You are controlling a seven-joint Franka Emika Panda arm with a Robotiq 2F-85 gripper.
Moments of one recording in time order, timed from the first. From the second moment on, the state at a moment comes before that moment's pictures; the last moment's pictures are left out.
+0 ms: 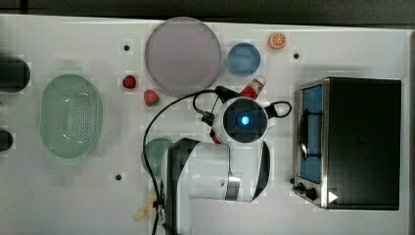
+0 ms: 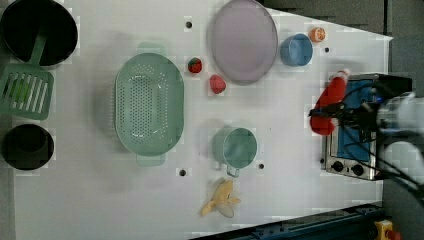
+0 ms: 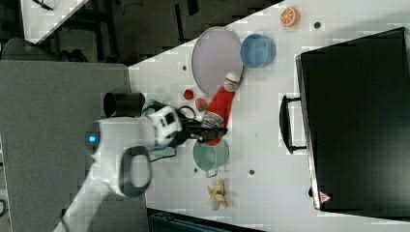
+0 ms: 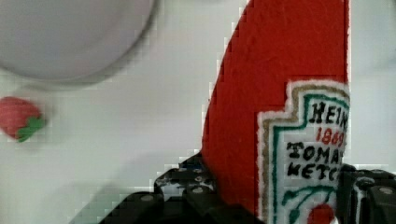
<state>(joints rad) -0.10 0.04 0.02 -2.34 0.00 0.78 -0.47</state>
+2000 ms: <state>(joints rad) -0.09 -0.11 0.05 -1.82 -0.01 0.21 -0.12</state>
